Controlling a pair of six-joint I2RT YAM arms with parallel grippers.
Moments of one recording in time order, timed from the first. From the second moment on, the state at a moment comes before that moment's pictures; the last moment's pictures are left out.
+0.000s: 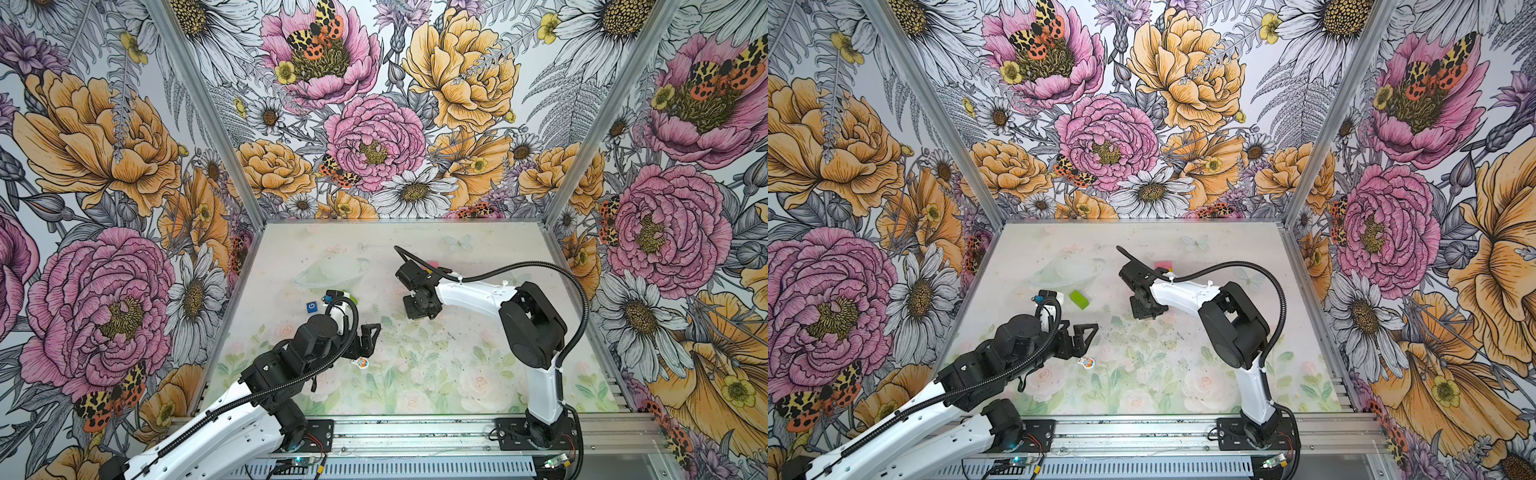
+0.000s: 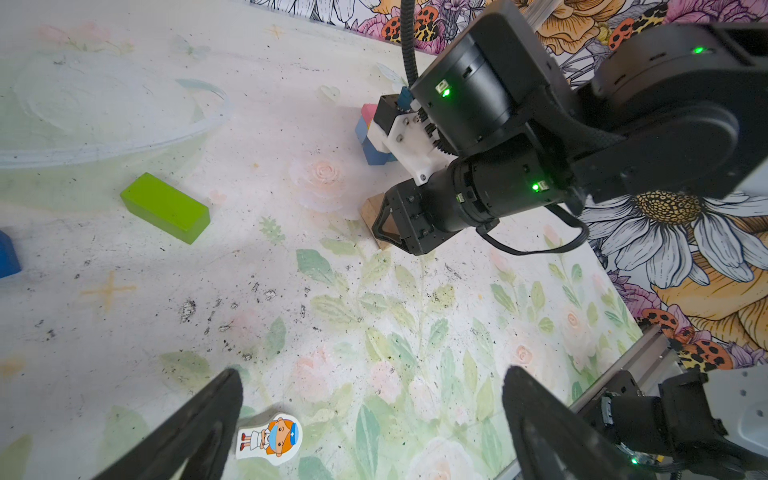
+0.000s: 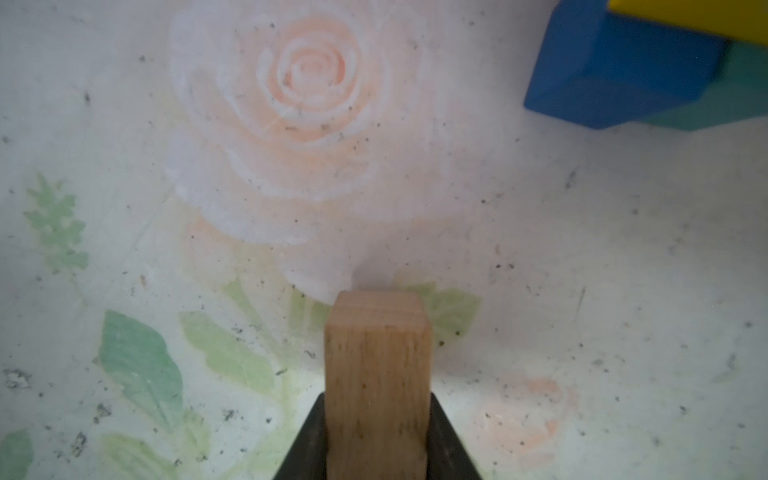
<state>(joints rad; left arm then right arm) -0.82 0.64 0.64 -0.52 -0.16 -0.59 0.73 2.01 1.47 -0.78 0.10 0.46</state>
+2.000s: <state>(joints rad) -0.54 1.01 0.80 -0.34 0.12 -0.47 0.46 2.26 2.01 -1.00 0.07 0.32</state>
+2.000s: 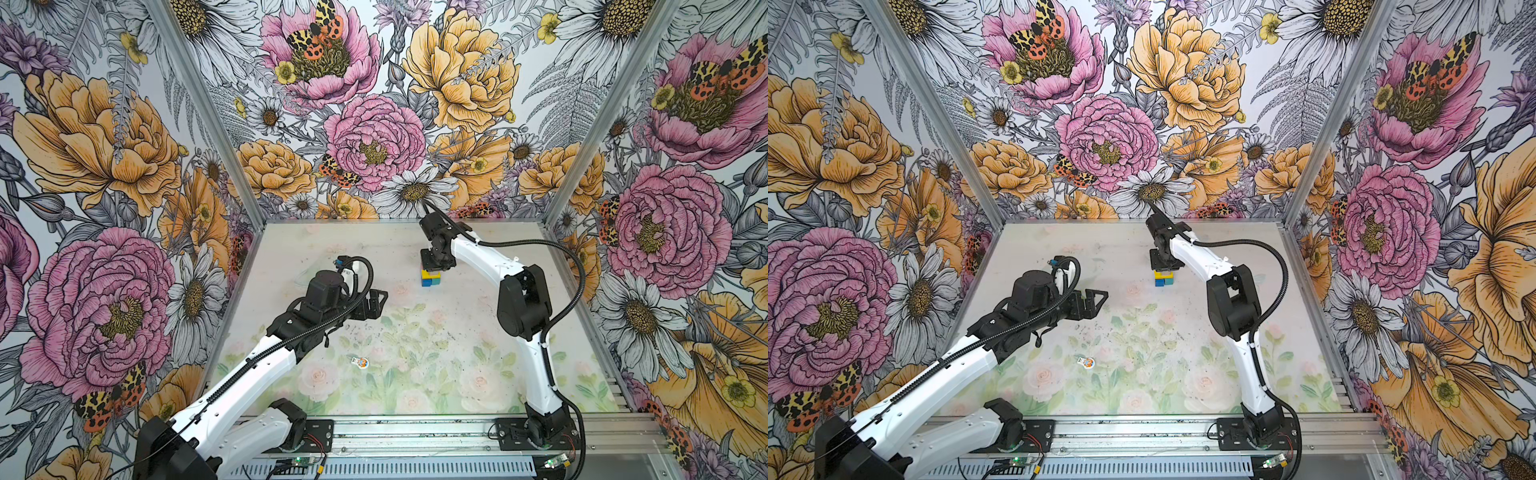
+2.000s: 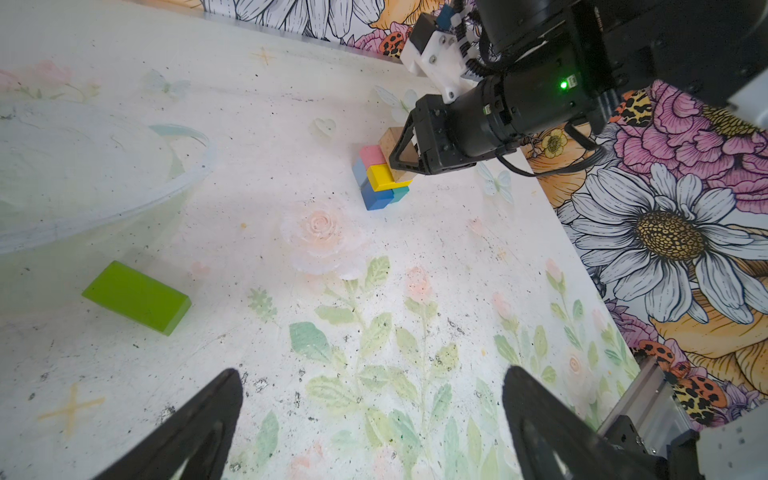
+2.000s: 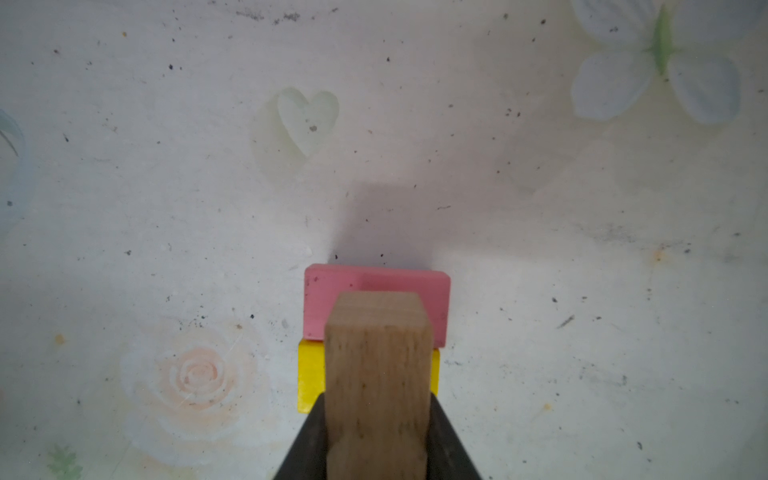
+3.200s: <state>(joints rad) -0.53 1.01 0.80 -0.34 0.12 -0.47 0.46 2.27 2.03 -1.01 0.06 0.32</state>
